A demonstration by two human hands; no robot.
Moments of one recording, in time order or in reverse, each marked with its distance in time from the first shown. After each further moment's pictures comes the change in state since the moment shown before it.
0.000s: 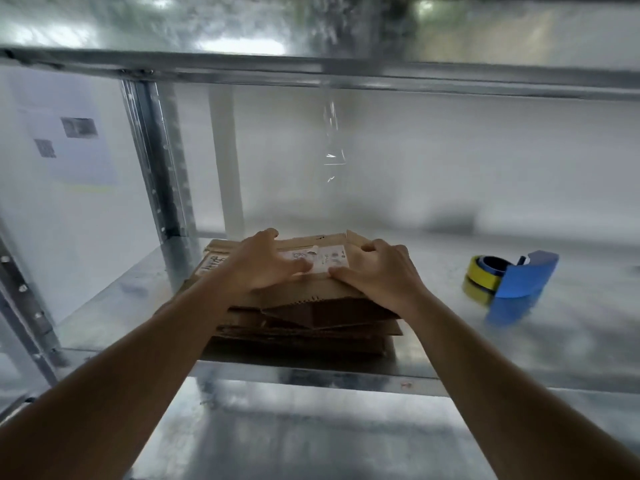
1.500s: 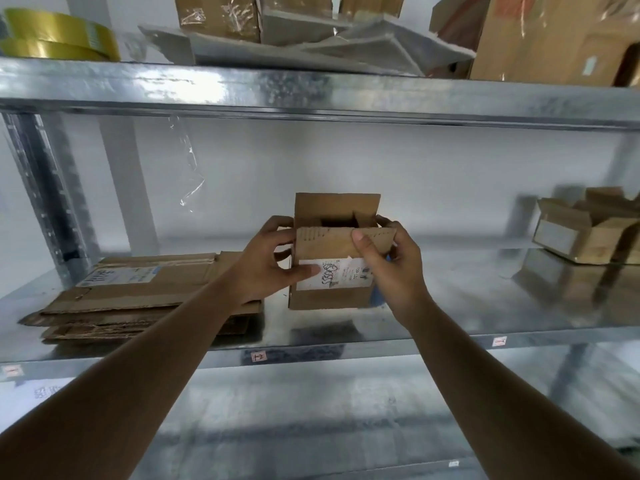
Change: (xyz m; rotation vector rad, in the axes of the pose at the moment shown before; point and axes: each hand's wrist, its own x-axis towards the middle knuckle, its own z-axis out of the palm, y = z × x) left_hand -0.064 0.192 0.102 -0.568 0.029 0.713; right_hand -0.091 0.154 -0.162 0.834 0.364 -0.168
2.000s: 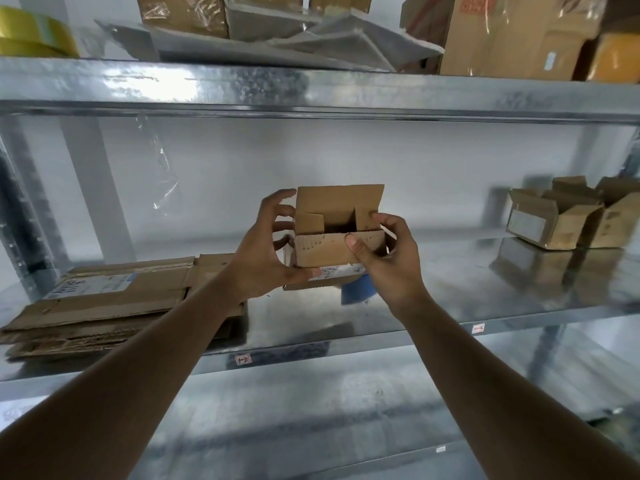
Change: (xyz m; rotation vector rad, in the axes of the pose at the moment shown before) left_hand 0.018 0.013 0.015 -0.065 -0.022 0.068; right_hand -0.002 -0.001 -0.021 -0.032 0.092 -0.049
